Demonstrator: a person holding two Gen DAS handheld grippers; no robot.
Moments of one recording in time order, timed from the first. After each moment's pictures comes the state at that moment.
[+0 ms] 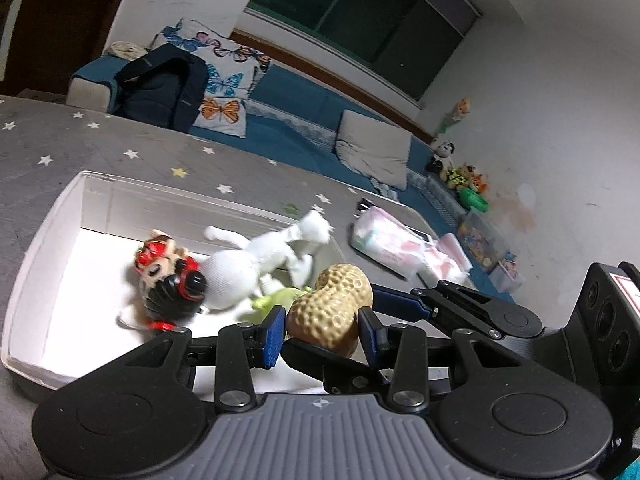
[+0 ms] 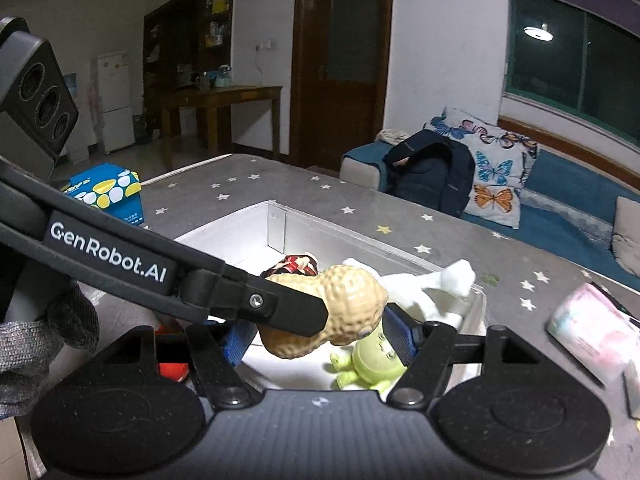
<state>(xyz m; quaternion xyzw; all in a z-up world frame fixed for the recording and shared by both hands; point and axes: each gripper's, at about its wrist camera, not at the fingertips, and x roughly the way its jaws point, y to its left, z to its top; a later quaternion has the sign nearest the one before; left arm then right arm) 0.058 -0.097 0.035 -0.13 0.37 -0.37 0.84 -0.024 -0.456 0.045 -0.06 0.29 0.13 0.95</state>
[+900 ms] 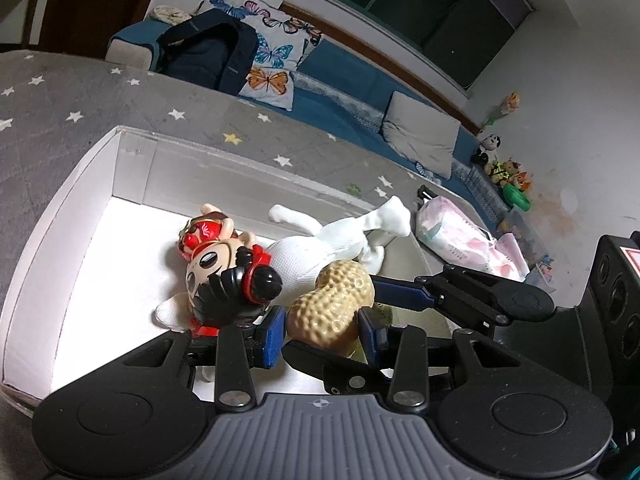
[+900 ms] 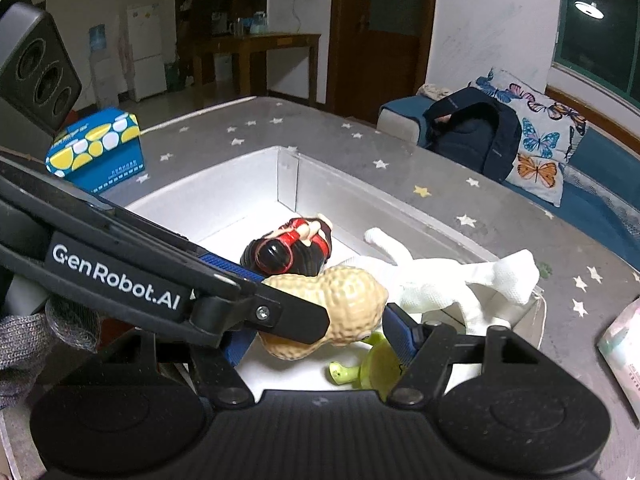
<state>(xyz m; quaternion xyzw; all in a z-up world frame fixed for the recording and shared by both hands) 0.103 -0.100 -0.007 -0.13 0.43 -0.31 0.84 0.037 -0.450 0.007 -0.09 0.36 0.18 0.91</state>
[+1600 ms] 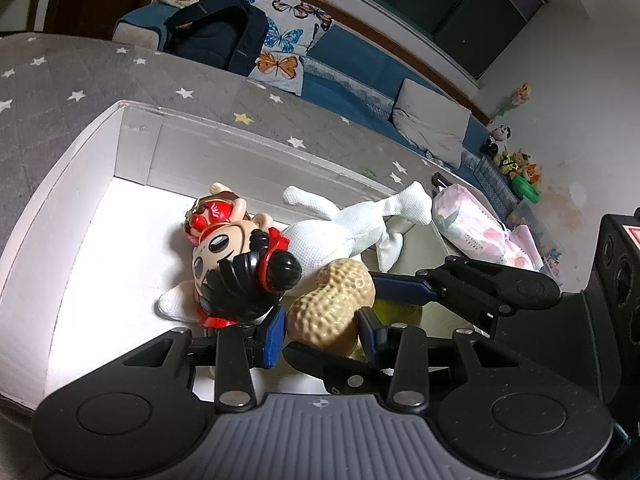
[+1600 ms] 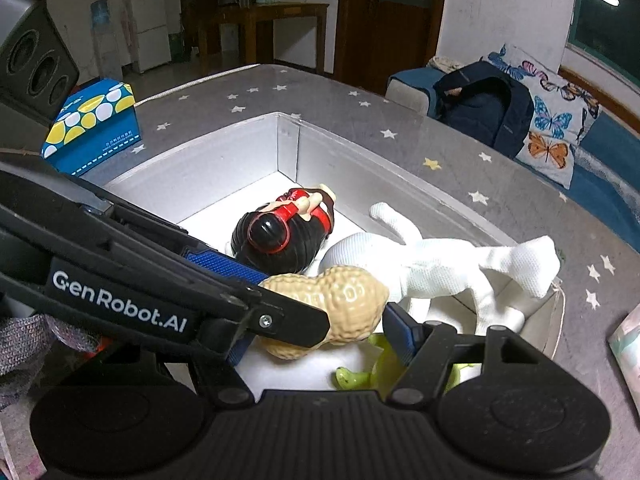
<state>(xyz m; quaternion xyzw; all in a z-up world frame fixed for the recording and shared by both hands) 0.112 -0.102 -0.021 -0.13 0.45 -0.30 0.83 0.054 -0.447 -0.005 -0.10 0.41 0.19 0.89</state>
